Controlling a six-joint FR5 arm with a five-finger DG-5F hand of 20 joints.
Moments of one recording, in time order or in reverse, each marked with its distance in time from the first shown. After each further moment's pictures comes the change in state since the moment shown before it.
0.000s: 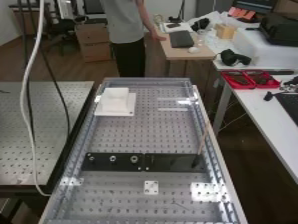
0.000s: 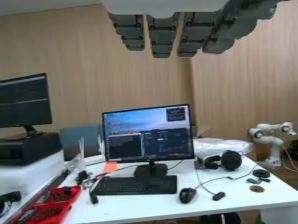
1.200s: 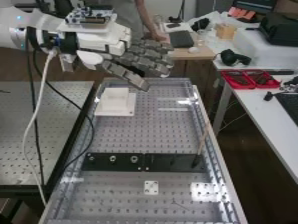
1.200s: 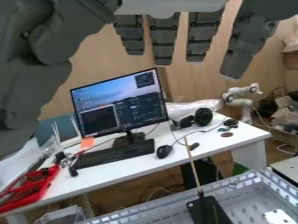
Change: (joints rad) arm -0.059 -0.056 -0.217 0.170 0.056 0.131
